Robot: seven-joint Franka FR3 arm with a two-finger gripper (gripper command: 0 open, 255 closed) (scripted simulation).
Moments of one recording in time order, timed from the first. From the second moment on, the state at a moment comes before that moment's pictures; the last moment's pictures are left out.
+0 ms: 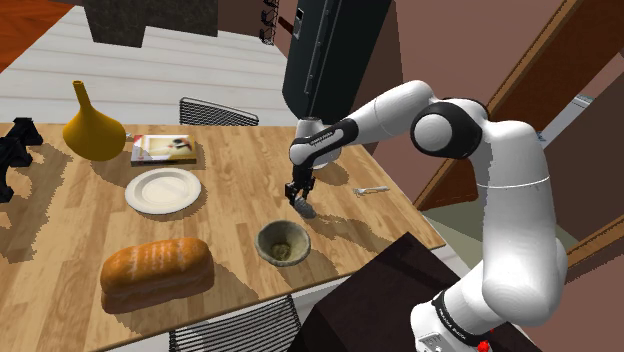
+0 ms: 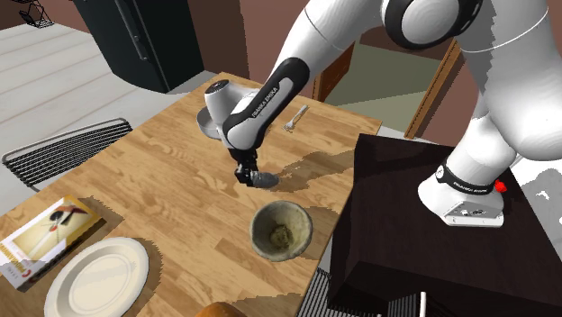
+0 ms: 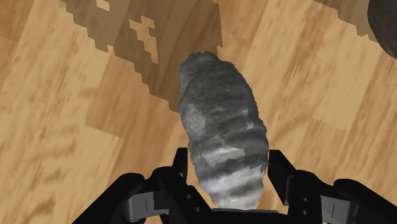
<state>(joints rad) 0.01 0.77 0.03 -1.74 0.04 2.30 -0.06</state>
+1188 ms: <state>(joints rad) 0.00 0.58 0.03 -1.77 0.04 2.15 -0.05</state>
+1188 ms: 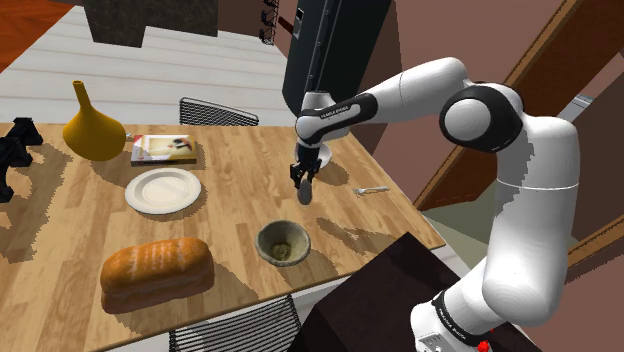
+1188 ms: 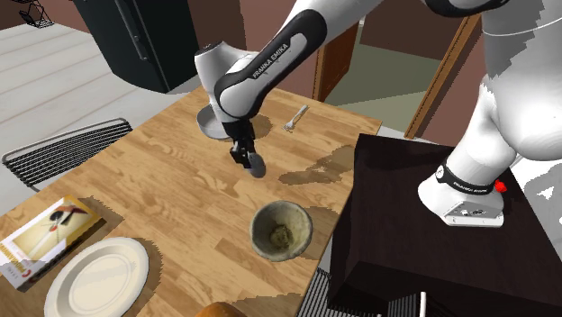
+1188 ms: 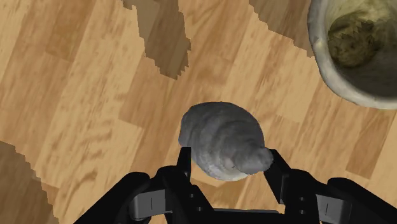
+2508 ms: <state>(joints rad) 0.09 0.33 0.09 -2.01 0.06 2.15 0.08</state>
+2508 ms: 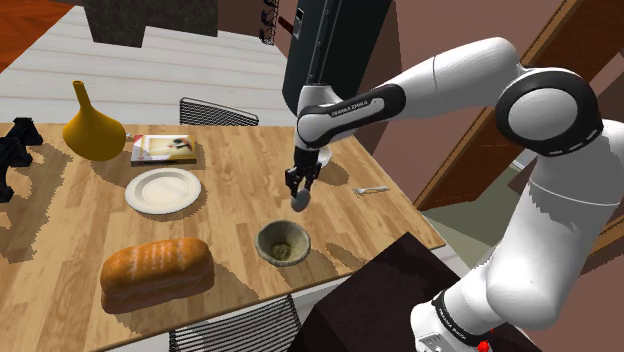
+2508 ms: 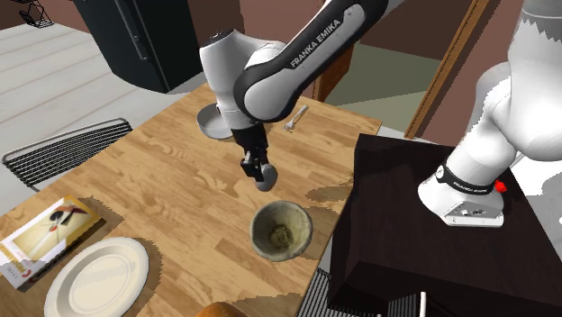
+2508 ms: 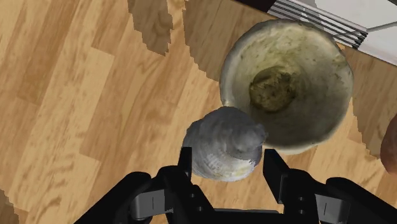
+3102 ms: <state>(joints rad) 0.20 0.22 0.16 -2.20 0.10 2.24 0.23</state>
